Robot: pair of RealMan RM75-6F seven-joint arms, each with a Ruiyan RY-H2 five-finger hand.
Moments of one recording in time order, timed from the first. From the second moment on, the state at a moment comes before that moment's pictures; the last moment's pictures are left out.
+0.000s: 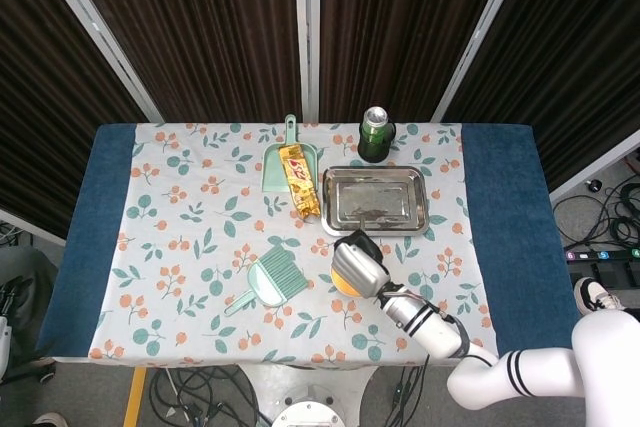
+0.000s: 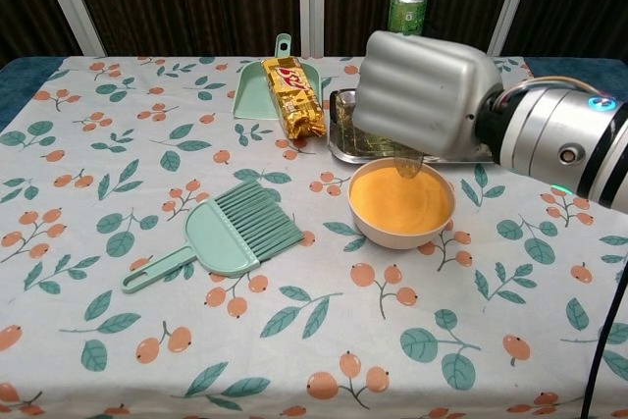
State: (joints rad) left arm 0.09 -1.28 -0.02 -1.30 1.44 1.51 -0.25; right arm 0.92 -1.55 -0.05 -1.64 -1.25 1.11 -1.72
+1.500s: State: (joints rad) left arm 0.08 -1.27 -0.01 -1.32 1.44 1.49 -0.22; right arm 0.85 -1.60 0.11 -1.54 -1.07 1.13 -1.25
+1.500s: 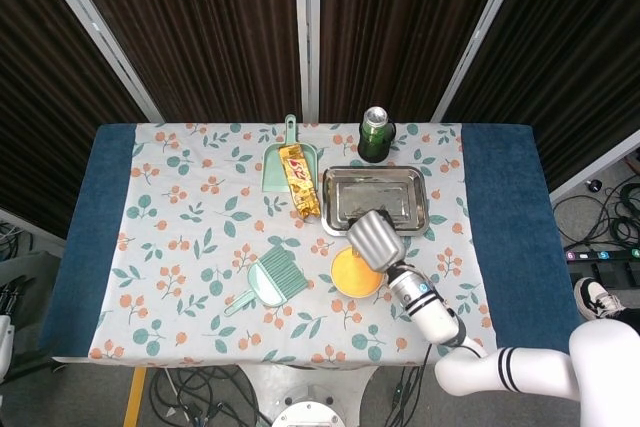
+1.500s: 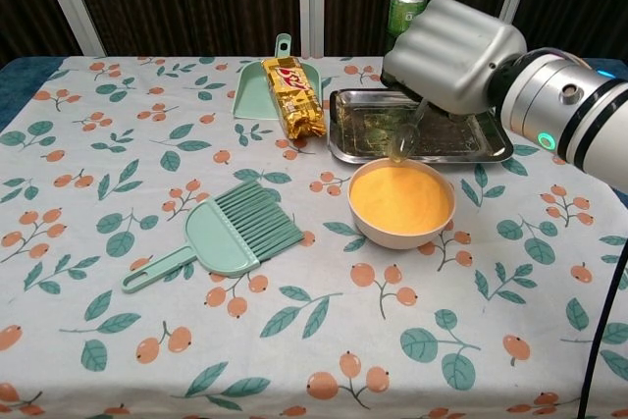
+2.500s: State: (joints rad) left arm 0.07 -1.24 -0.01 -1.40 1.43 1.48 -0.15; right arm 0.96 -1.81 0.35 -1.08 -0.51 0.95 -0.97
